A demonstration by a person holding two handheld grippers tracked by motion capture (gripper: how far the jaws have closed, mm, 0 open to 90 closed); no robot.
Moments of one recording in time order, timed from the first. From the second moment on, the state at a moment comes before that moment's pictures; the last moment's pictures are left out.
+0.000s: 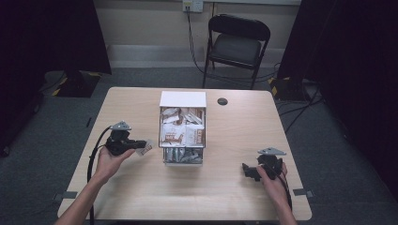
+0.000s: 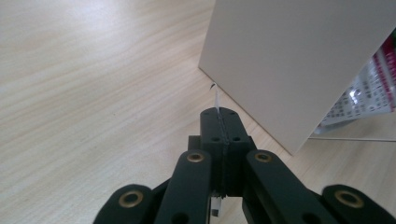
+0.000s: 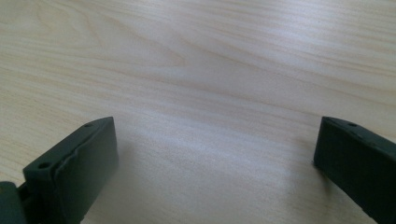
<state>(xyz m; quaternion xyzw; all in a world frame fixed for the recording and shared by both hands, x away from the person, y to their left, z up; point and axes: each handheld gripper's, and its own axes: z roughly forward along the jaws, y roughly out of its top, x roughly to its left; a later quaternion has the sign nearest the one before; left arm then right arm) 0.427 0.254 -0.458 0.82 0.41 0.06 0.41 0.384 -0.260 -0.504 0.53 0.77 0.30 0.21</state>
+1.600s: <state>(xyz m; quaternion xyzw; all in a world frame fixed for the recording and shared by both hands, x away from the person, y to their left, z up) 0.438 0.257 -0.490 0.81 0.45 0.06 0.38 0.384 -0.260 -0.504 0.52 0.77 0.30 0.21</state>
